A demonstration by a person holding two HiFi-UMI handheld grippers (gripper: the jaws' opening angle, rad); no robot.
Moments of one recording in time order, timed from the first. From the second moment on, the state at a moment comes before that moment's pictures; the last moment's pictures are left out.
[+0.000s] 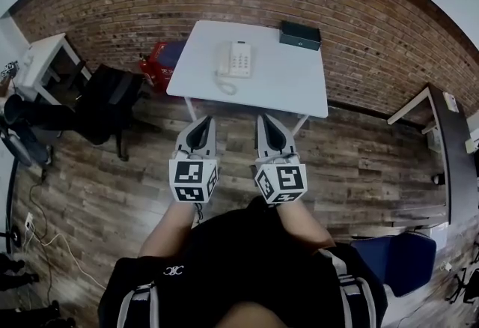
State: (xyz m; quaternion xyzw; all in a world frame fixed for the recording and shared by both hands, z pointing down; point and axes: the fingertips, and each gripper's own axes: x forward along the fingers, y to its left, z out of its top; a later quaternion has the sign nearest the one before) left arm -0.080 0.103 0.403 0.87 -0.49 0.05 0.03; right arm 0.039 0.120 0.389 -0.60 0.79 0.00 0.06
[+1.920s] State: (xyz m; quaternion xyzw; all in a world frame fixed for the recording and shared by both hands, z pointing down) left arm -0.025 -0.238 0.416 0.82 -0.56 0.07 0.06; right arm 0.076 -0.253 0.414 -0.52 0.85 -0.05 0.06
